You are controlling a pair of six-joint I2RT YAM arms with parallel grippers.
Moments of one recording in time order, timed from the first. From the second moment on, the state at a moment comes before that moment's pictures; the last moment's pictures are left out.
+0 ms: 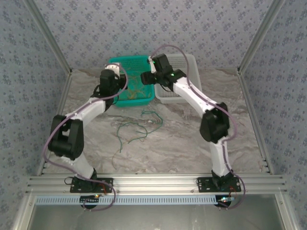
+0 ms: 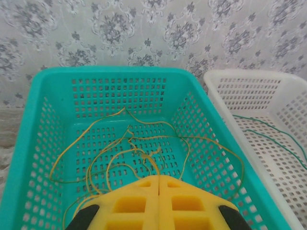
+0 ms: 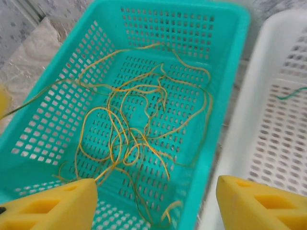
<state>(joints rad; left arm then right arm) -0.30 1.73 1.21 0.19 -0.02 -0.24 0.59 2.03 1.94 -0.53 0.00 0.19</state>
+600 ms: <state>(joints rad) -0.36 1.98 1.41 -0.12 -0.14 -0.34 0.72 1.12 0.95 -0.11 0.34 0.19</state>
